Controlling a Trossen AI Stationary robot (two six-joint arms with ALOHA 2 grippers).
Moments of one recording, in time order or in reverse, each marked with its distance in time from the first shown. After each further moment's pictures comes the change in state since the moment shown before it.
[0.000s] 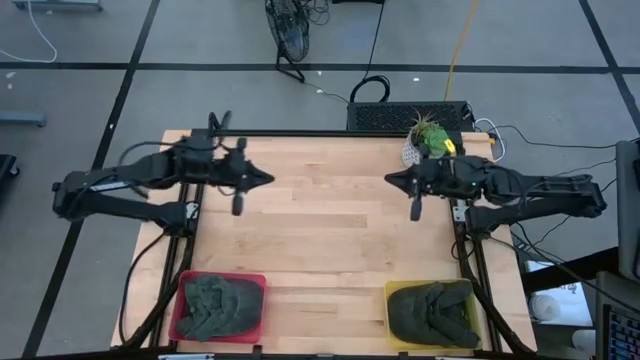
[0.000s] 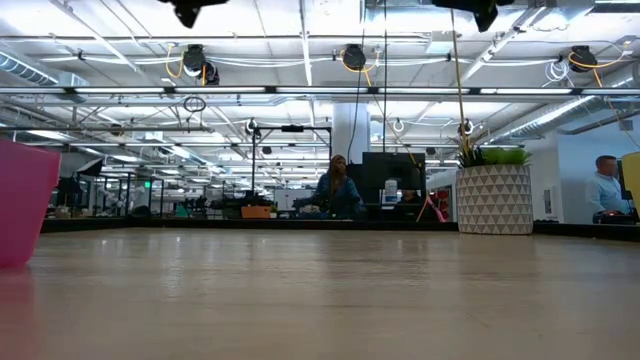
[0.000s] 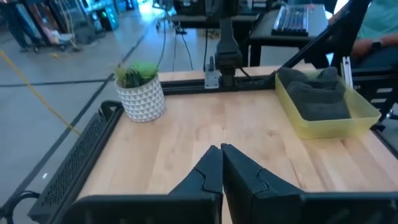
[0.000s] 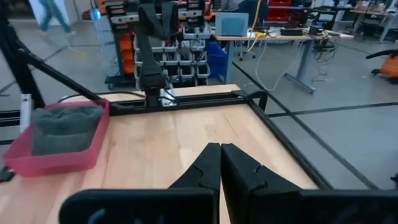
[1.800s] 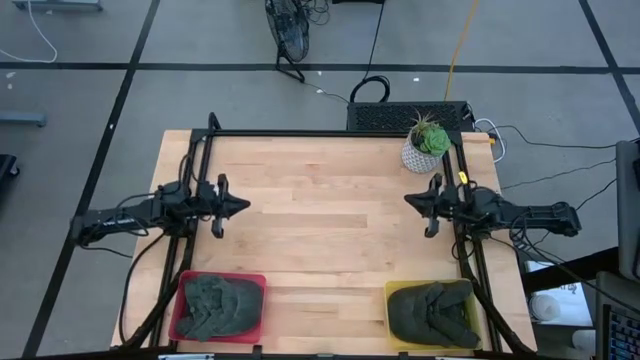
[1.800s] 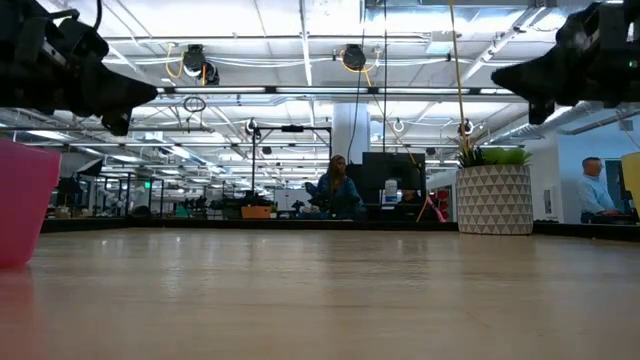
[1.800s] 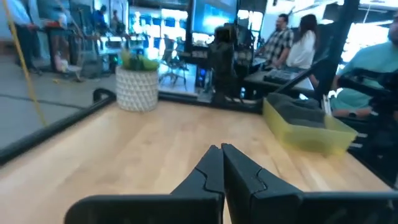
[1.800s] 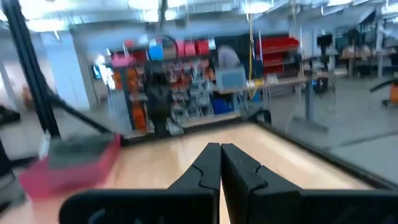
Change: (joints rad) left arm -0.007 -0.872 -0.937 0.372 0.000 -0.251; right arm 0.030 -0.769 -0.807 0.327 0.027 0.093
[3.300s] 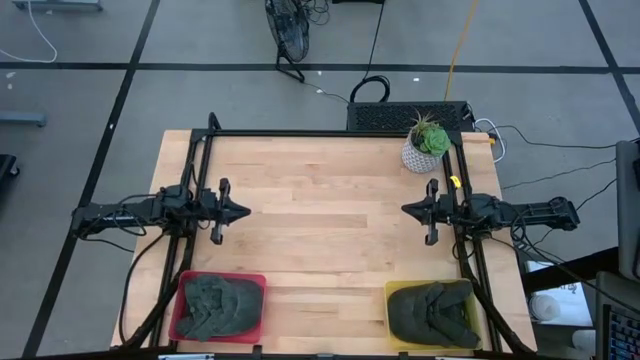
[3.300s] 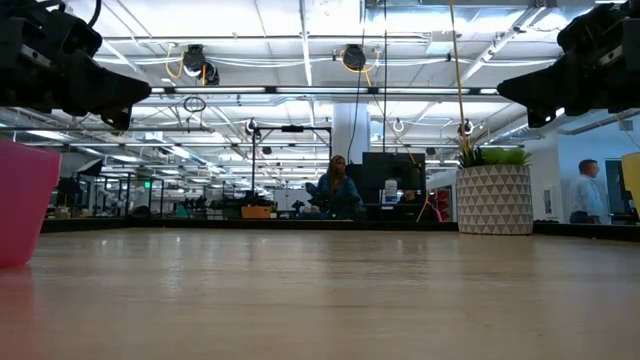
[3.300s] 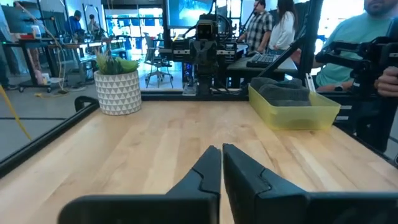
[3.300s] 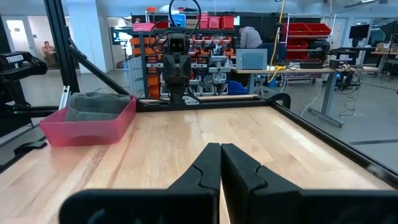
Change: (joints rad) left arm -0.098 0.021 0.001 -0.007 -0.022 0.117; right arm 0.070 0.007 -0.003 -0.084 -0.028 -0.091
